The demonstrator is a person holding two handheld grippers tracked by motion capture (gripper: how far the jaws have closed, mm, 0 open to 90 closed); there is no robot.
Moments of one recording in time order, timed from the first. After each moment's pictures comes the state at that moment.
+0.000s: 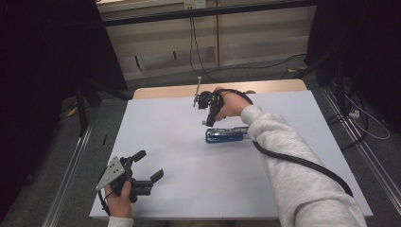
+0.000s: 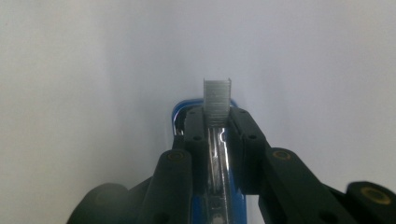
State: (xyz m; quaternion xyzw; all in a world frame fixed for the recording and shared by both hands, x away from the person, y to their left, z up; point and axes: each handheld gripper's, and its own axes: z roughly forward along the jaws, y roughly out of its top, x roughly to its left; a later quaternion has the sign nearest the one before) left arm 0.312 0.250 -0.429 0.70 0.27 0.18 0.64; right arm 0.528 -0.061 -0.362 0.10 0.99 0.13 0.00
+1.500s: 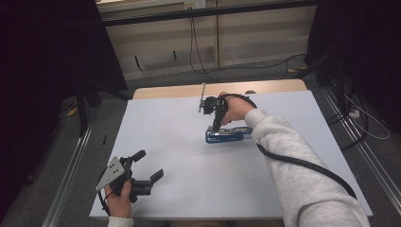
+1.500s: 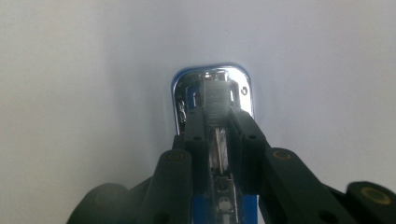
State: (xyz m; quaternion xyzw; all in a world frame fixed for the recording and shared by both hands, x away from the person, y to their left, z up) left arm 0.312 0.250 -0.428 0.70 0.27 0.19 0.64; right arm 0.524 -0.074 -0.382 0.11 0.99 0.10 -0.01
